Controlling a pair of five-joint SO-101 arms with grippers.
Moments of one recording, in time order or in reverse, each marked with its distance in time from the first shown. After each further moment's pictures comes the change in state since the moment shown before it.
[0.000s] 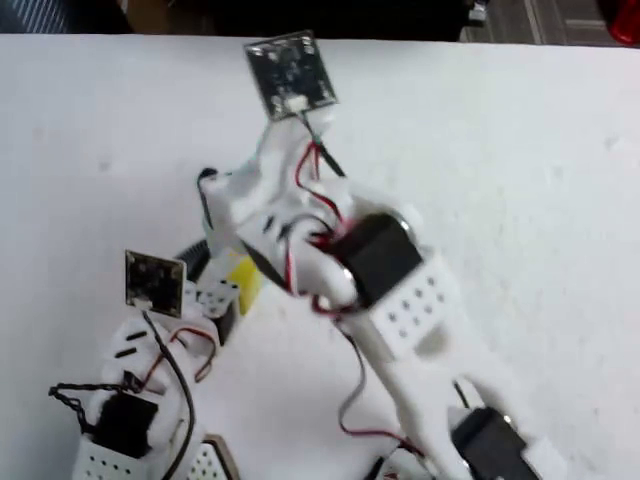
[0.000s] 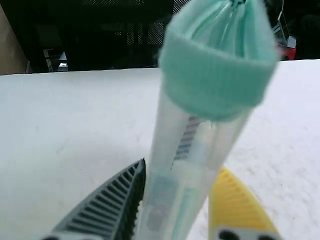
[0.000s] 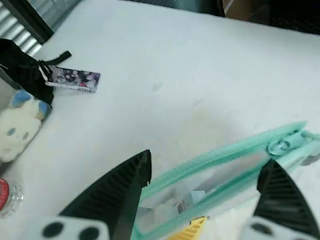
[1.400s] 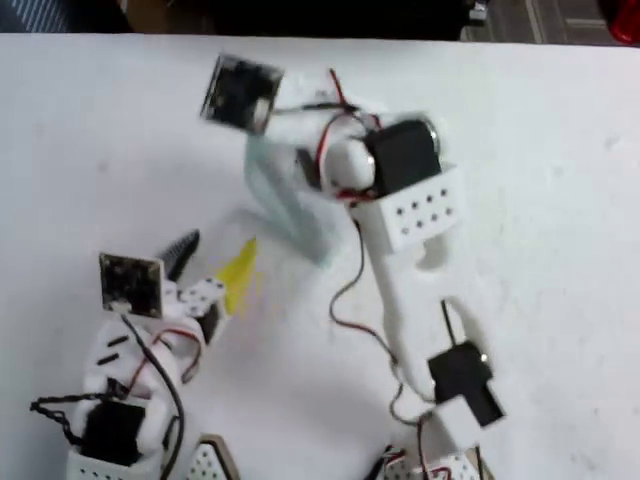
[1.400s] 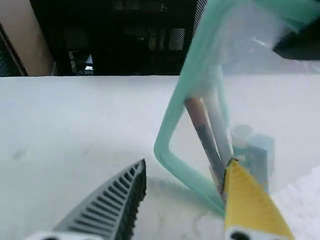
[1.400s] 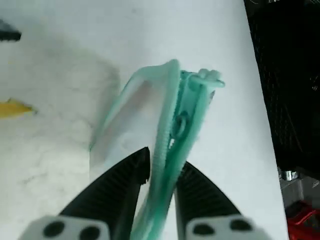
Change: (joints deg) left arm -5.5 0.0 -4.7 3.9 -0.2; right arm 16.5 15.2 -16.9 17.3 73.1
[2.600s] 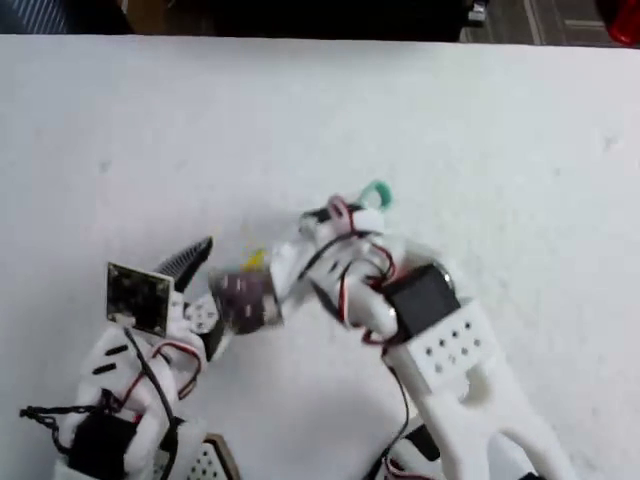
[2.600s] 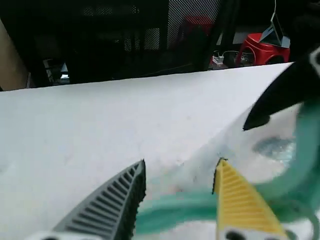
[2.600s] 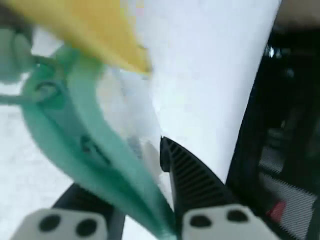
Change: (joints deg) left arm 7.2 -0.5 -6.6 7.8 -2.4; right arm -4.7 -37.9 58.3 -29.8 18.7
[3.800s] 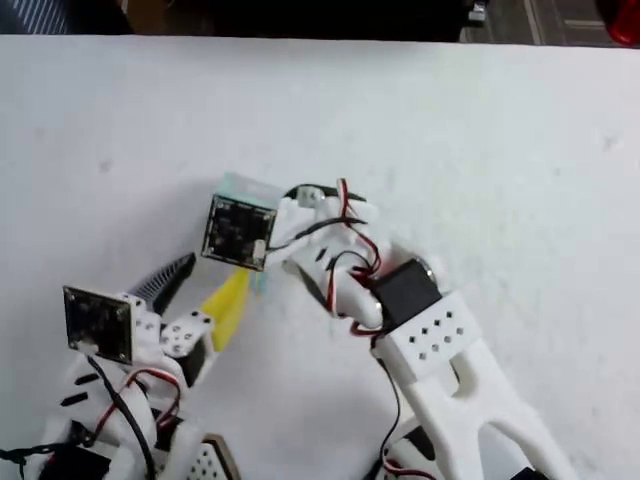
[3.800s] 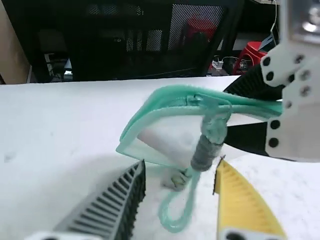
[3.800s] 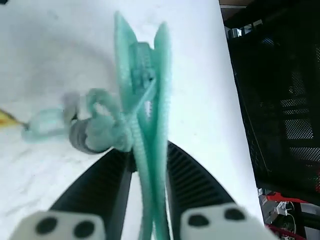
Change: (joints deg) left arm -1.6 0.0 -12.0 11.8 2.8; right arm -2.2 -0.4 6.2 -13.1 -21.7
